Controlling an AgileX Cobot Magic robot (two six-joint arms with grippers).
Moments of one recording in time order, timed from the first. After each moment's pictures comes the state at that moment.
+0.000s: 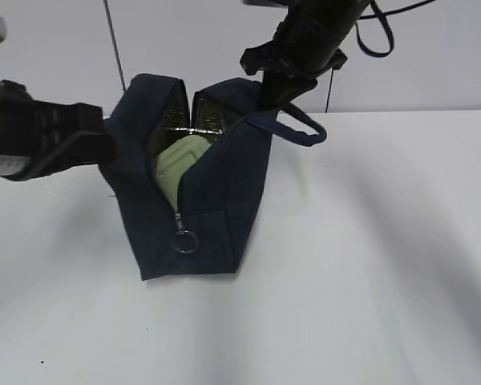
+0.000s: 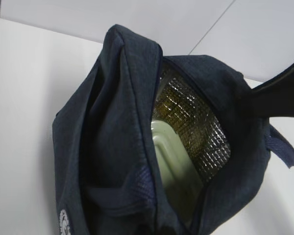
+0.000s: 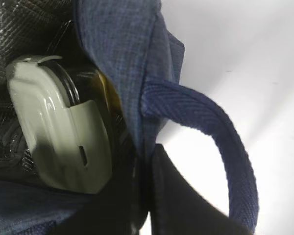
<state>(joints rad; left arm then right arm) -0.36 1.30 -0.78 -1.00 0.33 0.62 0.30 2.16 -2.14 0.32 1.27 -0.28</state>
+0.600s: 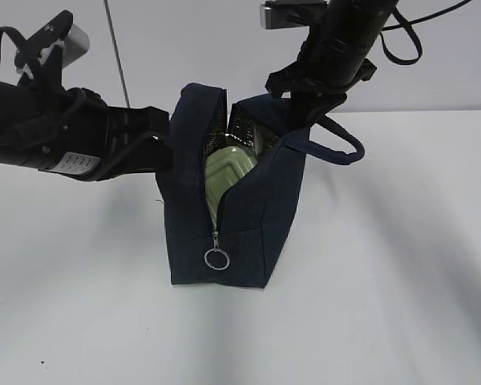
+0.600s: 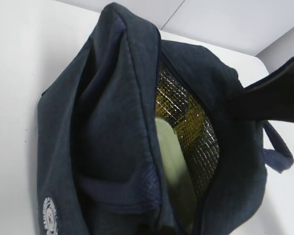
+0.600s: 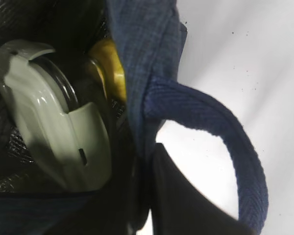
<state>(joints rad) -0.43 1.46 -0.88 -1.06 0.37 0.62 0.29 2.10 -2.00 0.21 1.26 -0.25</state>
